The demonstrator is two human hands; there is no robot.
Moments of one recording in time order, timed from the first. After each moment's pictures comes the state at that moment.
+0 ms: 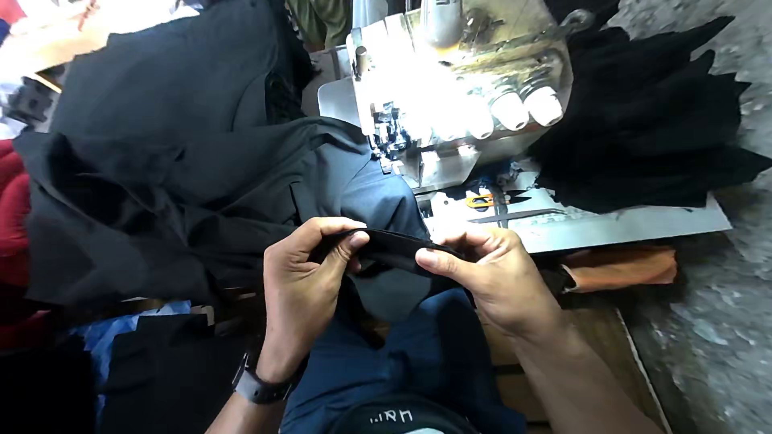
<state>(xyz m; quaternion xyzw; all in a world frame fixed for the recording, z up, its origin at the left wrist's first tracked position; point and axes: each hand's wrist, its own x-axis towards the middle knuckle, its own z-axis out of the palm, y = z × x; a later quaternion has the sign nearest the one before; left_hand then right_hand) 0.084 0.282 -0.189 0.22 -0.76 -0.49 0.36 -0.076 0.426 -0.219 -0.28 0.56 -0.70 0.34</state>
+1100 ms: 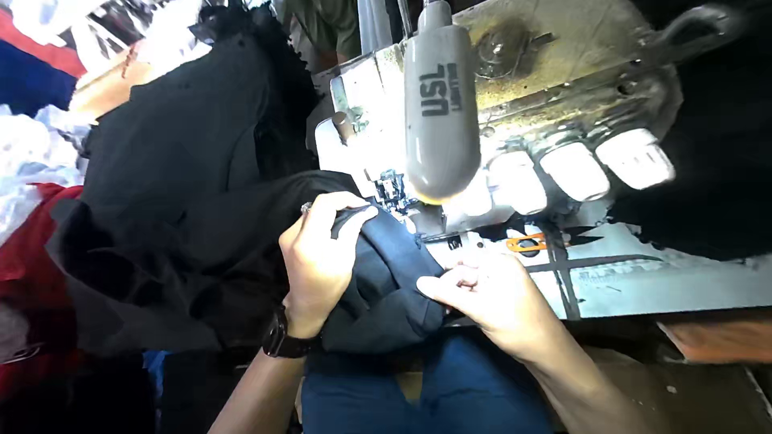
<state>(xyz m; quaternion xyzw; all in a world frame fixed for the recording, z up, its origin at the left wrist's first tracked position) 0.000 0.193 -0.225 0.17 -0.88 -0.20 0.39 -0.119 0.381 -0.270 -0.27 0.65 -0.62 0.36</state>
